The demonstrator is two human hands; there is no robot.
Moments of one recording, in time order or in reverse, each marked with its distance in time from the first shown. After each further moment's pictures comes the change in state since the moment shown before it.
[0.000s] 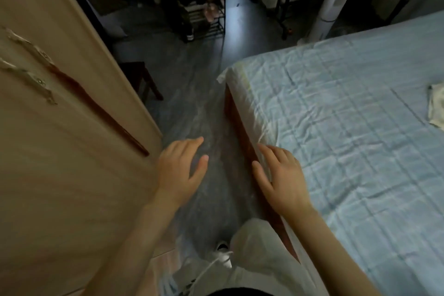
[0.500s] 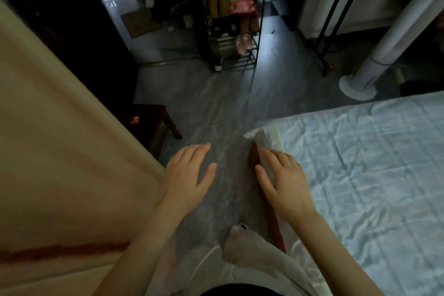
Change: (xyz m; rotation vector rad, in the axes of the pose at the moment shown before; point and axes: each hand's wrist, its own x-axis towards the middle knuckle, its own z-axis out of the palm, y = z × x) left_hand 0.345 -0.158 0.037 0.039 -0.043 -0.141; right_hand 0.418 -0.021 0.023 0.069 -0.030 -0.109
